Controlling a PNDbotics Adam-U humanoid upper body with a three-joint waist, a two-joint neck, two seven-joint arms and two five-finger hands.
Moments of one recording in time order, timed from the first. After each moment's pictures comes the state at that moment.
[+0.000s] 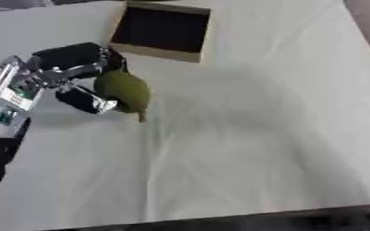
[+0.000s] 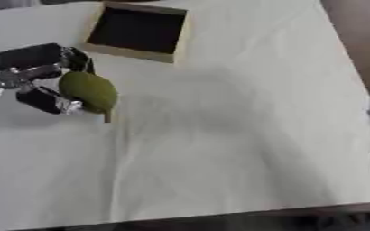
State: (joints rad) left arm -0.85 0.43 -0.27 -1.39 -0.60 -0.51 -0.60; right arm -0.30 -0.44 -0.16 -1.98 -0.06 -0.30 -0.22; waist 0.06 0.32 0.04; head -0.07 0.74
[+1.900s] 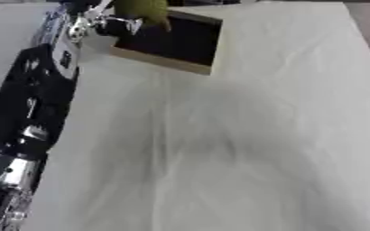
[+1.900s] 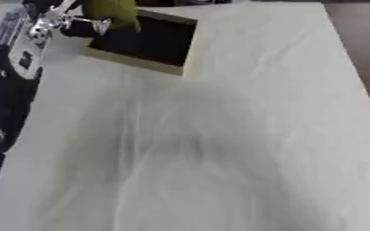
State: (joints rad) left arm -1.12 0.35 0.12 -0.98 -1.19 -0.41 -0.05; right arm -0.48 -0.35 -0.09 -1.98 -0.18 -0.33 -0.12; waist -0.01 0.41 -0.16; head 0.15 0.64
